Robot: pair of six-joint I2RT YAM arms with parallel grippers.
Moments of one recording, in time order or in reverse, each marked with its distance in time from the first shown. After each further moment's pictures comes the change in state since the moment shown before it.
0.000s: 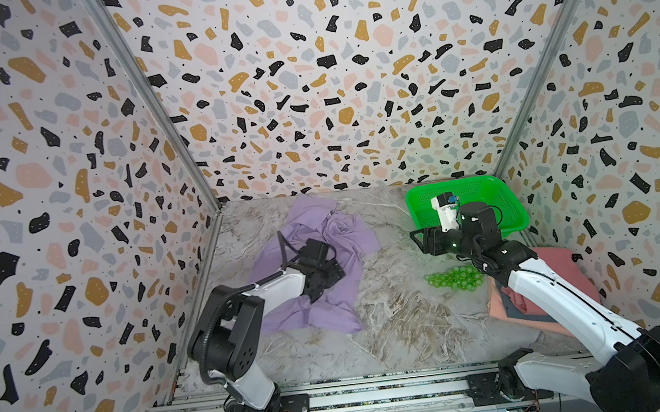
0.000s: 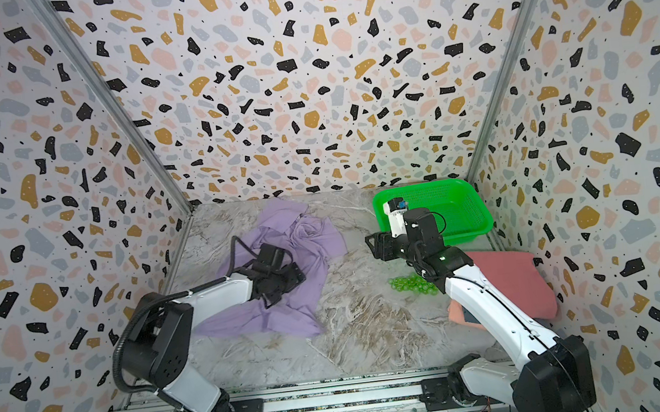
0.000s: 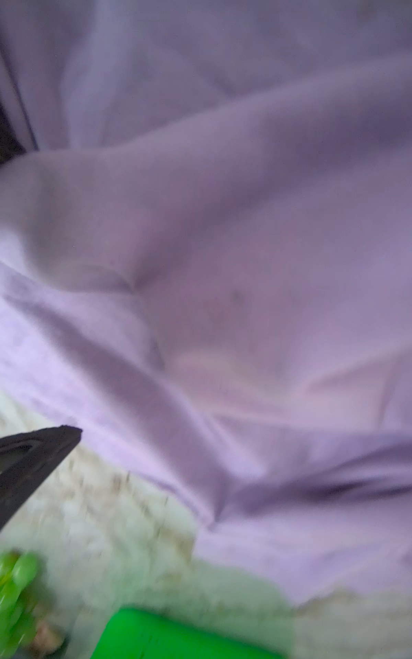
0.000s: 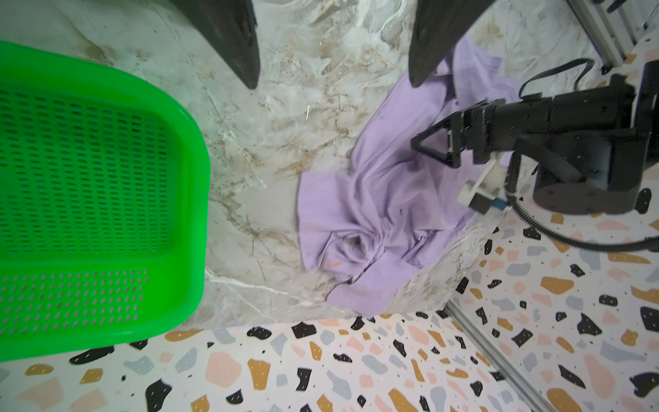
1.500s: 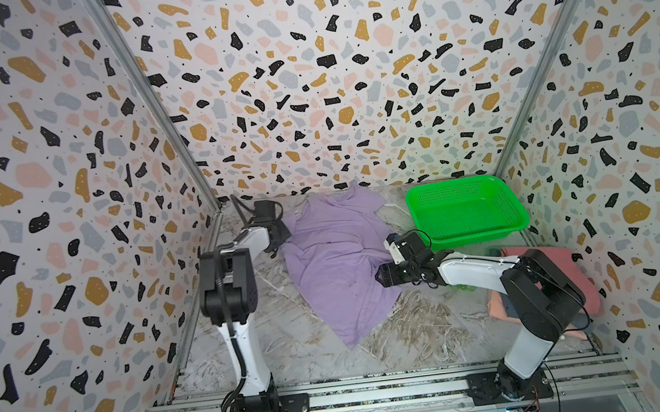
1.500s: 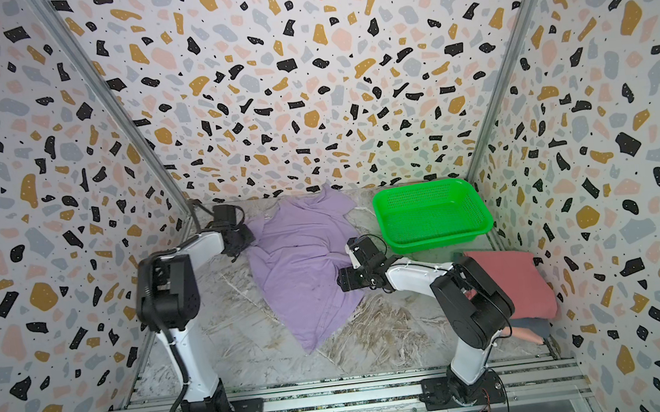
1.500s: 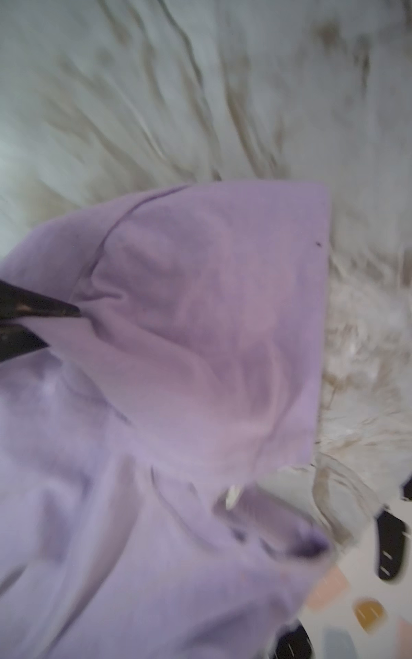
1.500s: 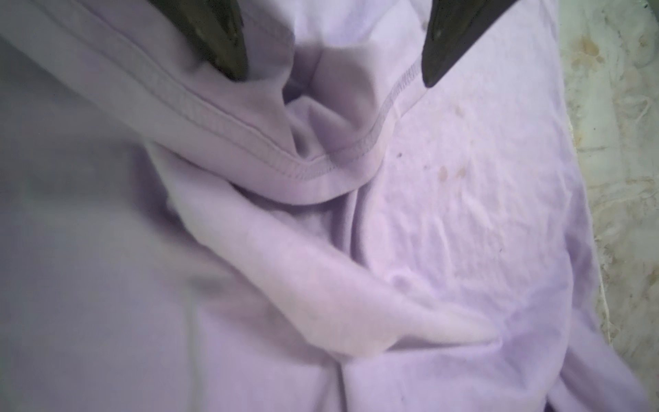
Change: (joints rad) left arm 0.549 0.209 0.314 -0.024 -0.082 0.415; right arm 0.238 0.584 0.023 0.188 0.080 0.113
